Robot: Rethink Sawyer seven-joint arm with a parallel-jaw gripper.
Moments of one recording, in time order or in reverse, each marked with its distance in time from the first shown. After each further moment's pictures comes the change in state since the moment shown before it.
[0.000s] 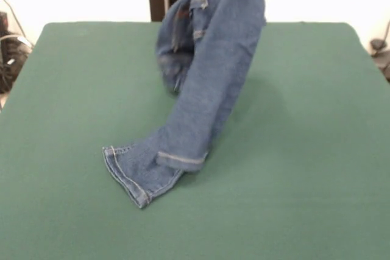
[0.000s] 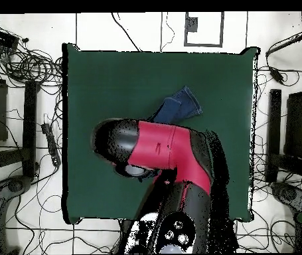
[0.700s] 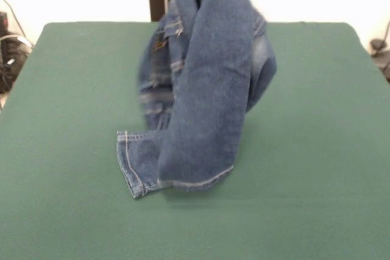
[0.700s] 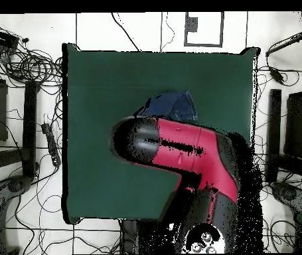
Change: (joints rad) arm -0.083 -0.021 0.011 -0.007 0.004 -0.347 0.000
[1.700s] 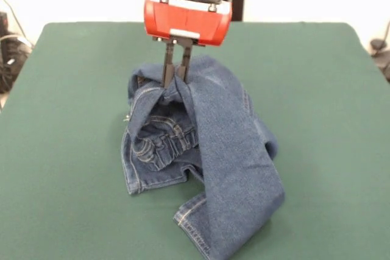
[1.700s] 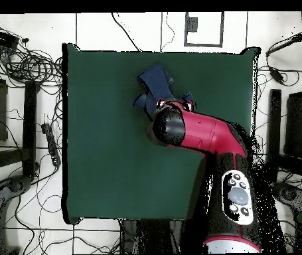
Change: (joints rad) arm -0.237 0.161 0.263 0.033 -0.026 -0.451 0.000
